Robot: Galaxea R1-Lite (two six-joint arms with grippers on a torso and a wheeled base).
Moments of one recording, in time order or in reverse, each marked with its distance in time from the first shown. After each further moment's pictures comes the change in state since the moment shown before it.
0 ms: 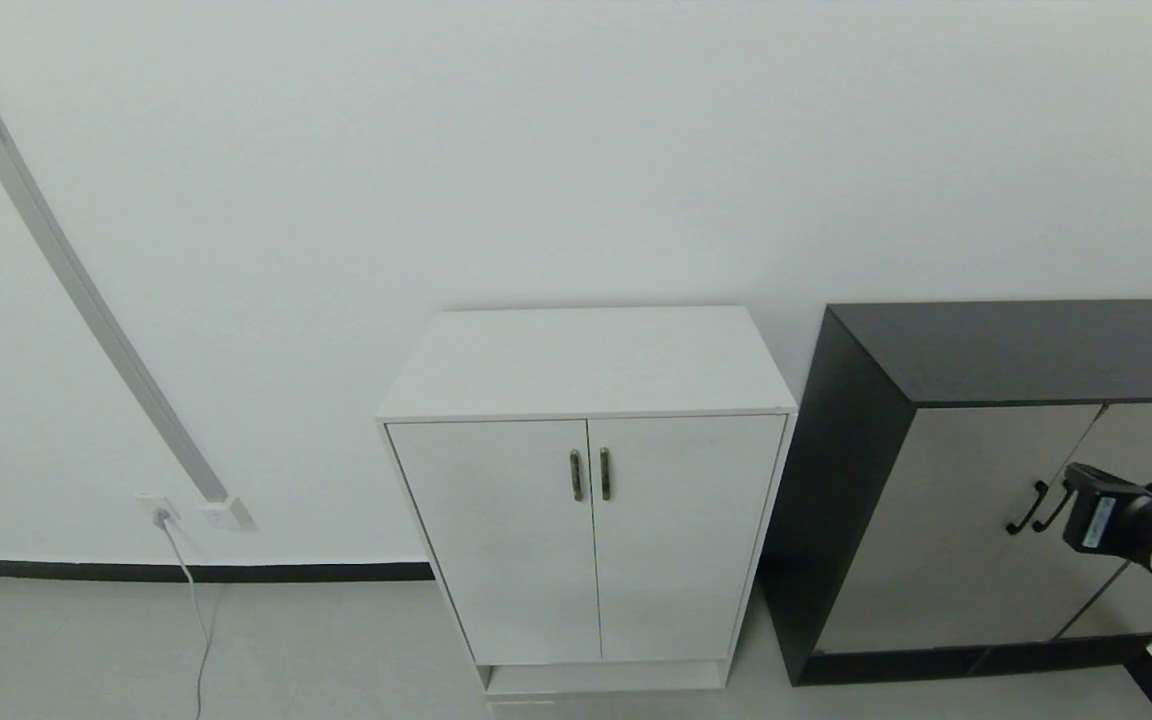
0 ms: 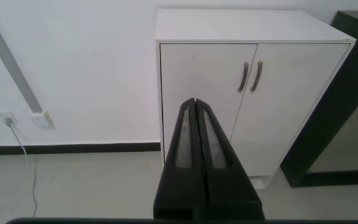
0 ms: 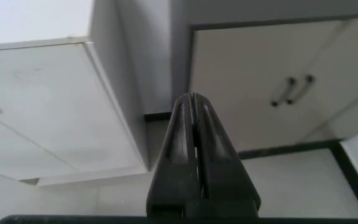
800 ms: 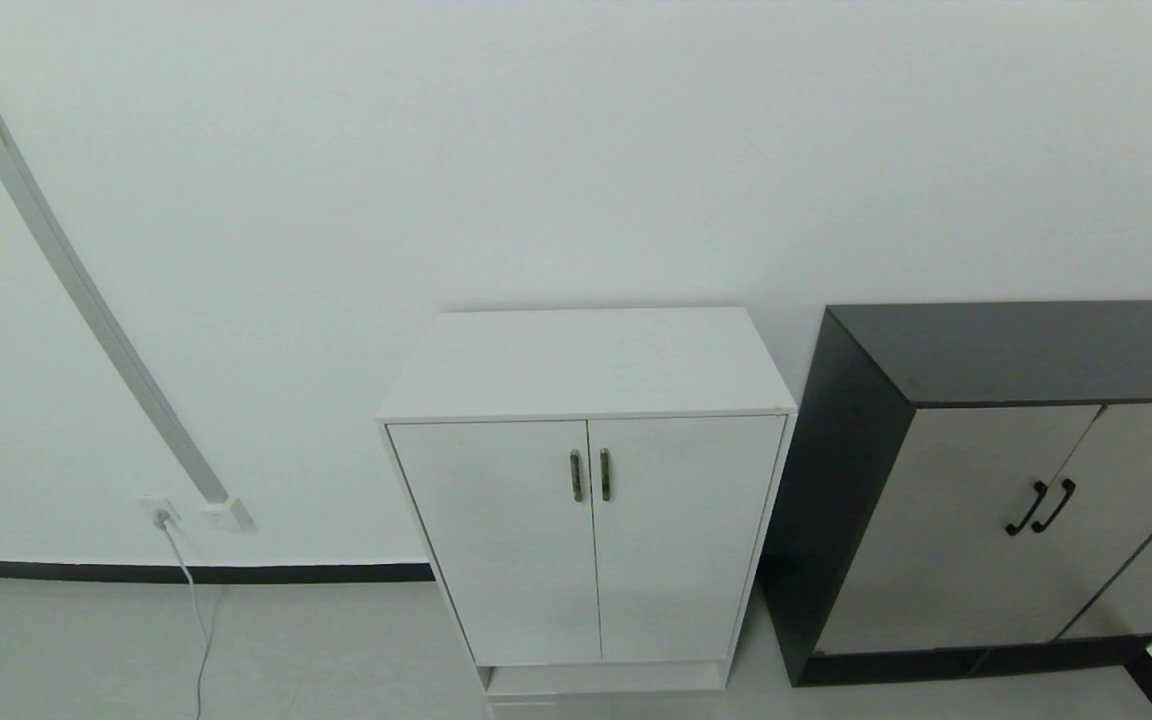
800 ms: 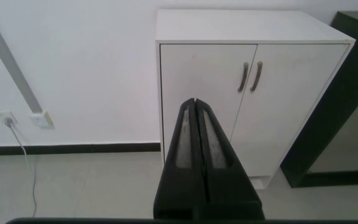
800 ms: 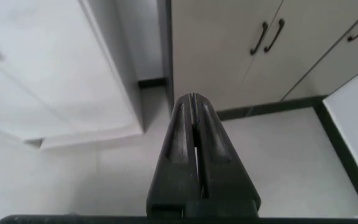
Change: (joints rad) left arm 0.000 0.000 0.000 0.000 0.000 0.000; right arm -0.053 -0.632 0.166 0.607 0.079 0.000
